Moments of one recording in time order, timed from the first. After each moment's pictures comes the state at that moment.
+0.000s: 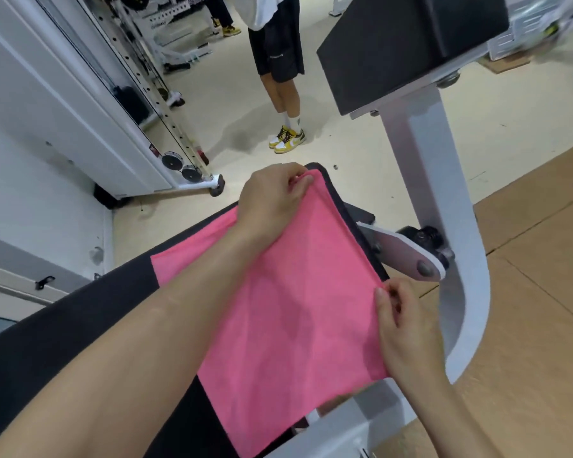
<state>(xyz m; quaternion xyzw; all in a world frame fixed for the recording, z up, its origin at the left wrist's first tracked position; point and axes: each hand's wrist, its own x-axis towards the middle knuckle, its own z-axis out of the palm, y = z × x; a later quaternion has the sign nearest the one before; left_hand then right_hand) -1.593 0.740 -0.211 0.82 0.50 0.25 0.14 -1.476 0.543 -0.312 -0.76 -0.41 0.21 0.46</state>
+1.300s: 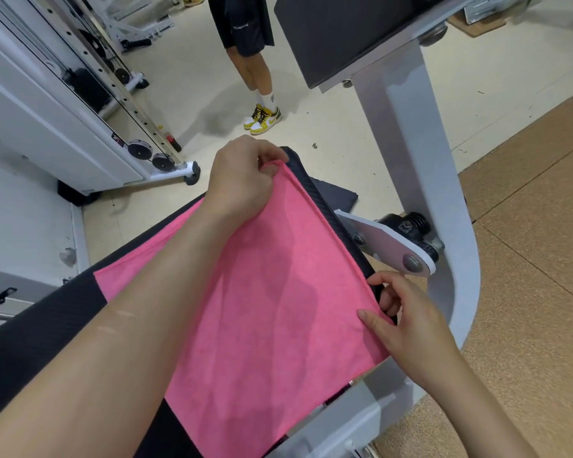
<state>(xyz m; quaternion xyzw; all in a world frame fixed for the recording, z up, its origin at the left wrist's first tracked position) -1.575 0.769 -0.216 0.83 0.49 0.23 0.15 -1.441 0.543 -0.318 -0.74 -0.47 0.30 0.38</state>
